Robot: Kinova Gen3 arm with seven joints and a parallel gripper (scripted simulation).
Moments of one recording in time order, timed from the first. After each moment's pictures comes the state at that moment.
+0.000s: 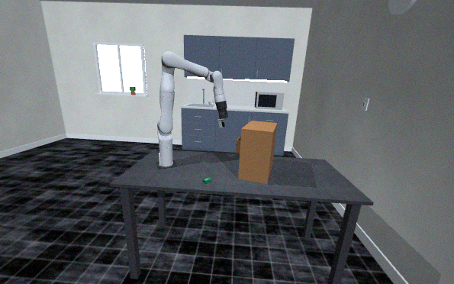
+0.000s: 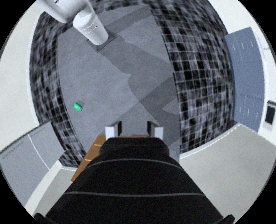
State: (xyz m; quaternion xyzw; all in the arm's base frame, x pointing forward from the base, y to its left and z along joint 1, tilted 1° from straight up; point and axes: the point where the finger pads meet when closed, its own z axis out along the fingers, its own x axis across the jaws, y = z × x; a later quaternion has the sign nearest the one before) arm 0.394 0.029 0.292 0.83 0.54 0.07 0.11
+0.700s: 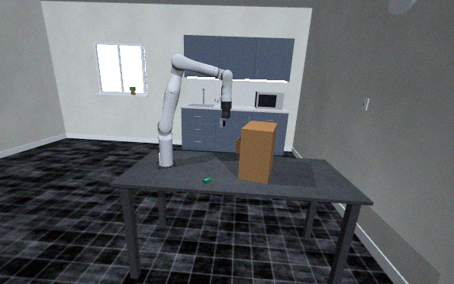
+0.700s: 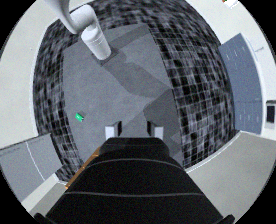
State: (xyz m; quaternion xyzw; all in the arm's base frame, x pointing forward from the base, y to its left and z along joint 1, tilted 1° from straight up) arm 0.398 0.025 0.299 0.84 0.54 0.01 0.02
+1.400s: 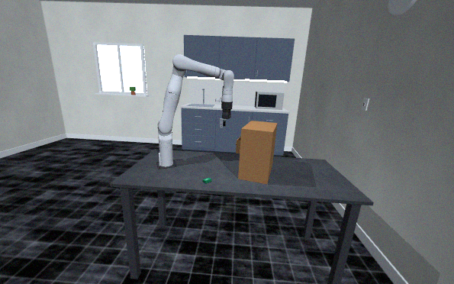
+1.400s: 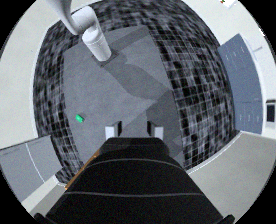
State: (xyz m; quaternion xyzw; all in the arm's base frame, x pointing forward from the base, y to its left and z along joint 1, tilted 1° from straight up) arm 0.399 0.022 0.298 0.84 0.54 0.00 0.01
